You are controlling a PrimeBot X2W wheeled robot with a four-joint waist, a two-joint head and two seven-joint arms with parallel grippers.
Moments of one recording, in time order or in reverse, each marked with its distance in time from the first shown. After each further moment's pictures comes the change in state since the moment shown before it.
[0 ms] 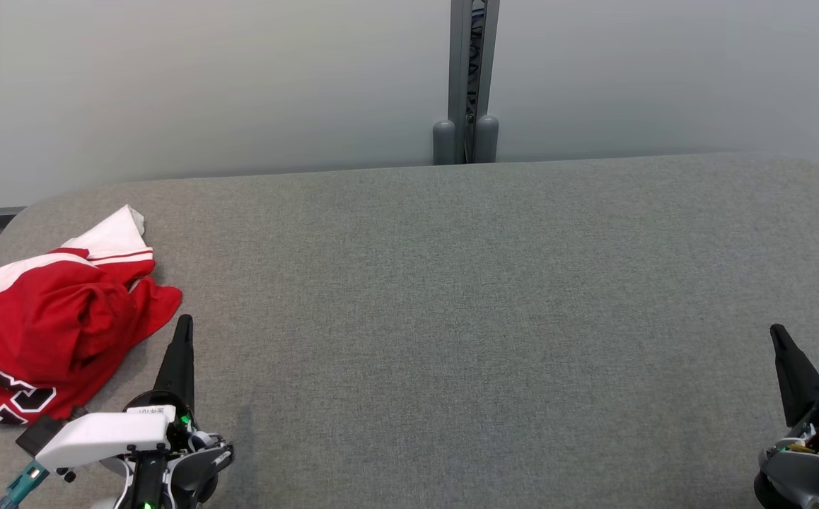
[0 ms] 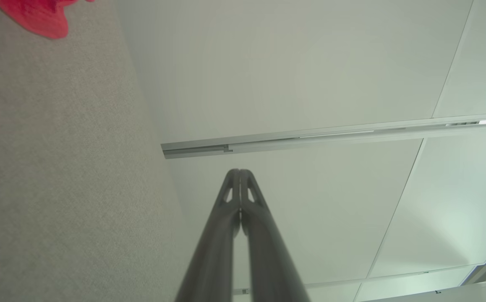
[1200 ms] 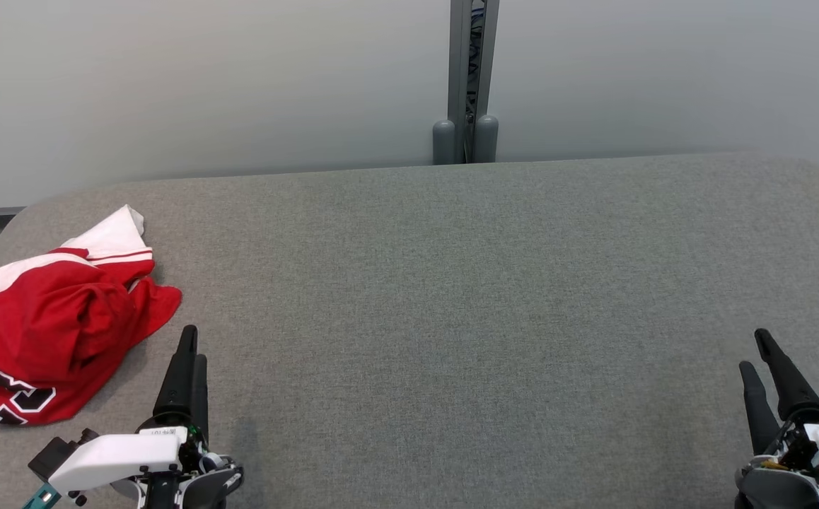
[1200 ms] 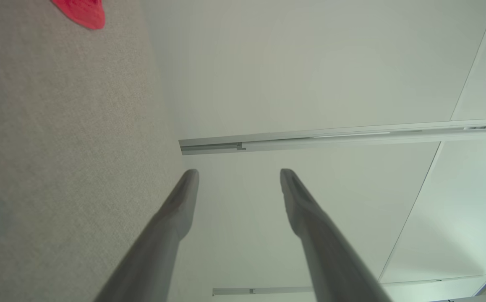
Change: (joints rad) left arm 0.045 -0.007 -0.024 0.005 0.000 0.003 -0.030; right arm 0.043 0.021 0.048 -0.007 -0.012 -0.004 -0.044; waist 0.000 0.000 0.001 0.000
